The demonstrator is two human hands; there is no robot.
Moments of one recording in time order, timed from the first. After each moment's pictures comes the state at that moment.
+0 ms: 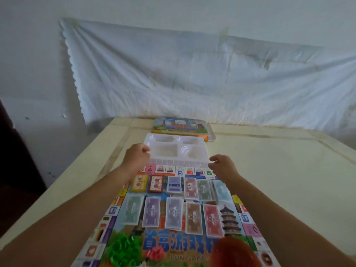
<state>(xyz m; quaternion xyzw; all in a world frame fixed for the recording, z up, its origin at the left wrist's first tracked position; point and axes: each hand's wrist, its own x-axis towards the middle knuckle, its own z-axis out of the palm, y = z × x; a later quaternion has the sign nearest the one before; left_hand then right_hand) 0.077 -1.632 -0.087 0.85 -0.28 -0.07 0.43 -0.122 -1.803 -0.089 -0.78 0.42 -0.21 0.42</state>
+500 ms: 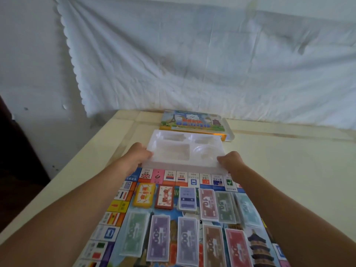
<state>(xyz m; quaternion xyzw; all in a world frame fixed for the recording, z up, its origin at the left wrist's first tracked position) 0.169 -1.679 -0.127 0.82 -0.17 -0.24 0.49 -0.032 -1.871 -0.119 -0.70 0.52 -0.18 0.45</state>
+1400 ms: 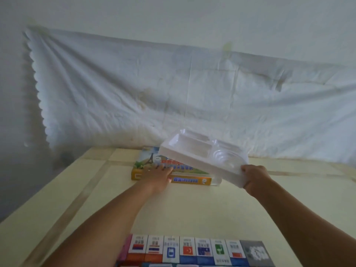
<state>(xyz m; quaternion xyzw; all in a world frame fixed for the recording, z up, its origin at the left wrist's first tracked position) 0.197 -1.853 -0.133 0.87 -0.50 -0.03 -0.01 -0.032 -2.003 -0.071 -0.52 0.51 -0.42 0.54</state>
